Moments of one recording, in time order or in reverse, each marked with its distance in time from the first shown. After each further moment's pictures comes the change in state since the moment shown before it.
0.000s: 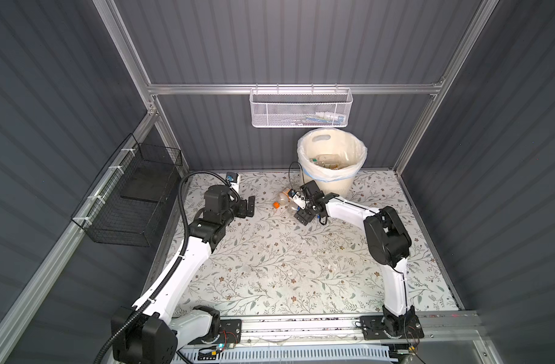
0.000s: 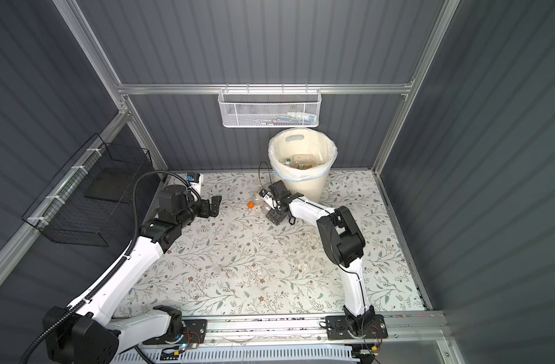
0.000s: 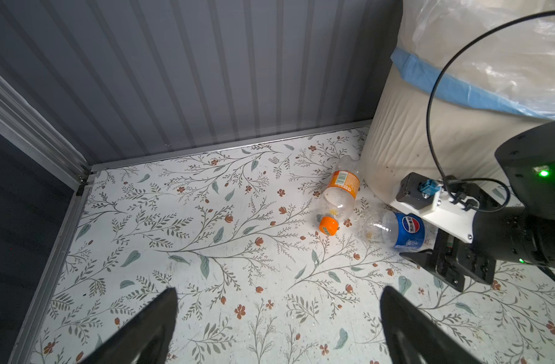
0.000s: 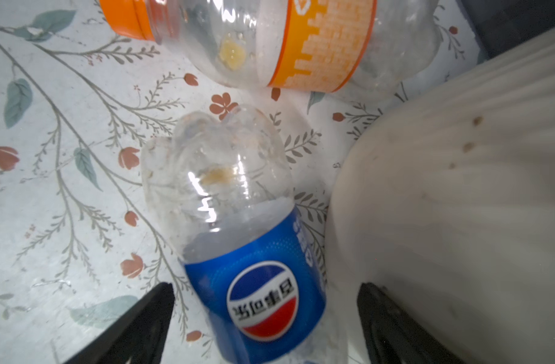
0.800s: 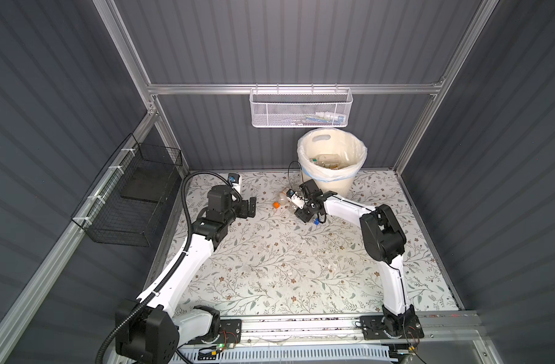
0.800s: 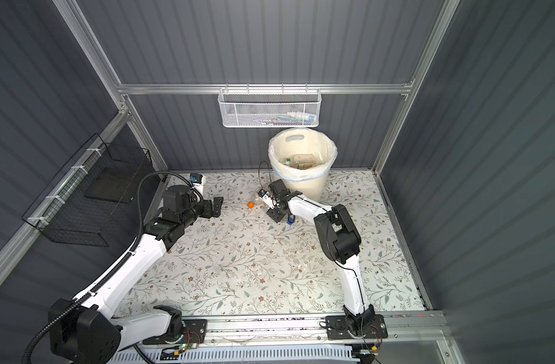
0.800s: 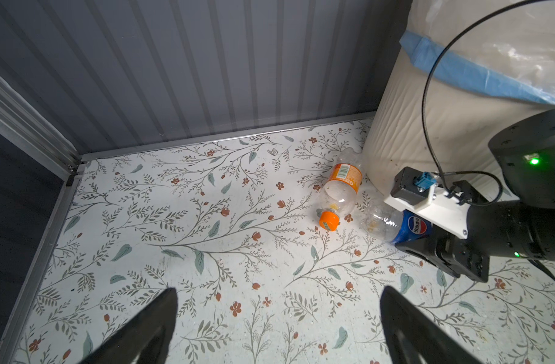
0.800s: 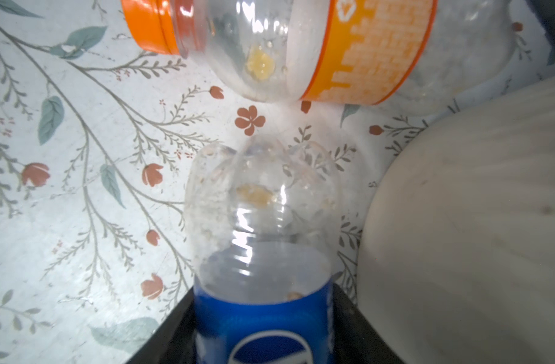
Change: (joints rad) left arm 0.000 0.035 -0.015 0.021 0.000 -0.018; right arm -0.009 0.044 0.045 -0.032 -0.105 0.022
